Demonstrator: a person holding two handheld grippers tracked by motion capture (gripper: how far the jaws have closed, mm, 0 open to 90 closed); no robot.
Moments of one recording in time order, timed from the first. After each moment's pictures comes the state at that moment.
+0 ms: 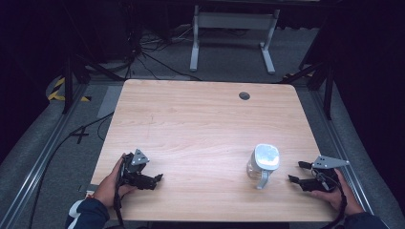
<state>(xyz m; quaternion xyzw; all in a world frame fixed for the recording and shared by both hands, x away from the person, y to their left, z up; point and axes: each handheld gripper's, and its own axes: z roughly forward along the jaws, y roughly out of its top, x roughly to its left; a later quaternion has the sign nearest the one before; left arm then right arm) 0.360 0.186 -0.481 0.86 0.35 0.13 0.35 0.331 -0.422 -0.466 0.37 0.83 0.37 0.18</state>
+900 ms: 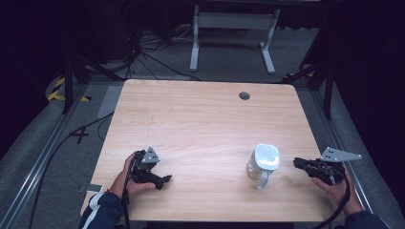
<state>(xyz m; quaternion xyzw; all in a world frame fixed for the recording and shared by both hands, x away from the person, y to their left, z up) 0.370 0.168 -0.480 0.88 0.30 0.11 0.35 0.330 -0.414 -0.420 0.34 0.82 0.42 0.19</state>
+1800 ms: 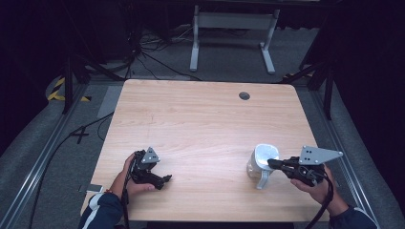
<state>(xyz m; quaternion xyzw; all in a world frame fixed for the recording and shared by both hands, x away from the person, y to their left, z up) 0.369 0.167 -0.480 0.88 0.30 0.11 0.35 0.316 -0.322 -0.372 0.20 0.84 0.47 0.16</state>
